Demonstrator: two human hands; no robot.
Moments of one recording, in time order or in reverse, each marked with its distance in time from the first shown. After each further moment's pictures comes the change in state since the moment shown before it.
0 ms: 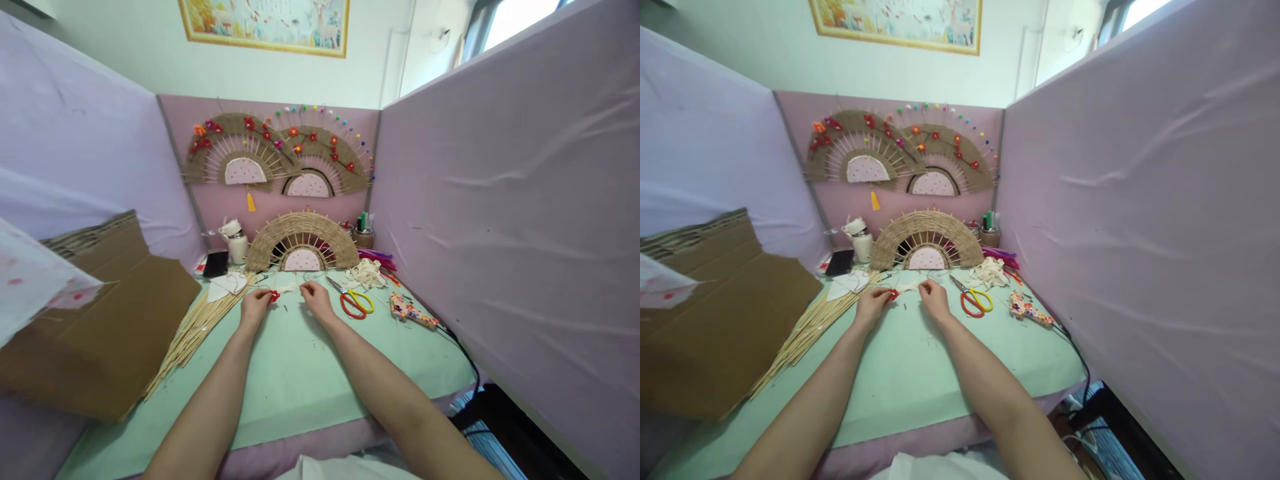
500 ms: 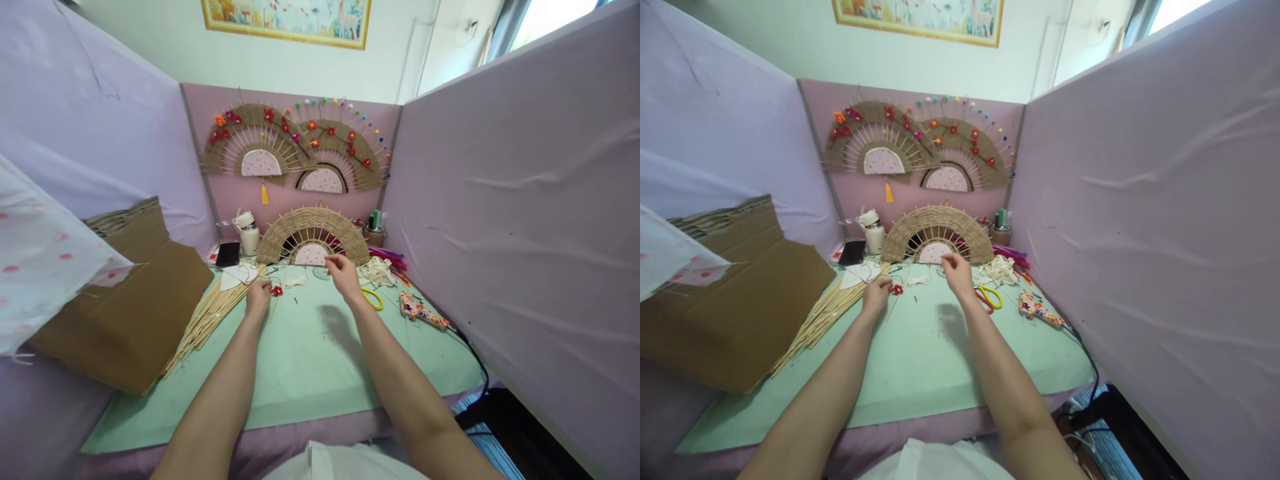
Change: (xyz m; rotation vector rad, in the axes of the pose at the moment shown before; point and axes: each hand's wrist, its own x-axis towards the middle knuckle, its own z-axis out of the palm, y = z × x) left_hand 0.016 -0.012 -0.021 0.244 0.105 0.060; right_hand 0.018 -0.057 -0.047 0.179 0.099 0.006
